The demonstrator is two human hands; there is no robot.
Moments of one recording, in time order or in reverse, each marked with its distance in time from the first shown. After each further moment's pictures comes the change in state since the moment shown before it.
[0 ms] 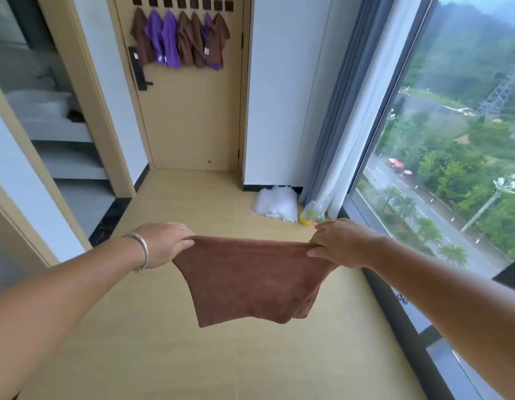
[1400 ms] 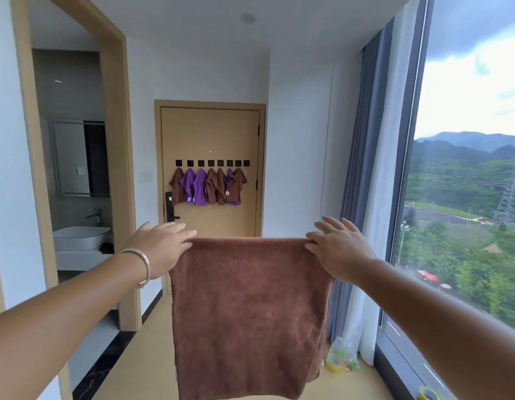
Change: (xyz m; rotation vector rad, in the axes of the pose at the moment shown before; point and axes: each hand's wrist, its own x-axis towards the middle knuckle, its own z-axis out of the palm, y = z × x) left_hand 0.043 -0.045 -0.258 0.315 0.565 -0.339; right_hand 0.067 0.109 -0.208 0.002 0.731 0.334
